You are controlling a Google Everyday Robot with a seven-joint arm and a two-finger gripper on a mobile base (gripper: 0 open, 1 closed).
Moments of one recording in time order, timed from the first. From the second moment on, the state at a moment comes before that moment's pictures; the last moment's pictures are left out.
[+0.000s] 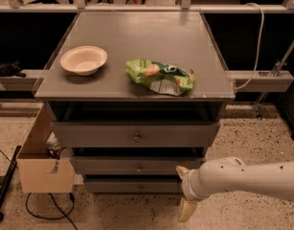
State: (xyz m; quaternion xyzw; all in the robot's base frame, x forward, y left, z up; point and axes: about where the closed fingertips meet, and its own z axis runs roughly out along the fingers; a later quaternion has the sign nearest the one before) arm 0.443 -0.125 0.465 -0.68 0.71 0.06 0.19
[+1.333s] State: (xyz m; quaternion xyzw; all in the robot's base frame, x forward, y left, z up) arm 0.526 -0.137 0.464 -0.68 0.71 0.01 0.21
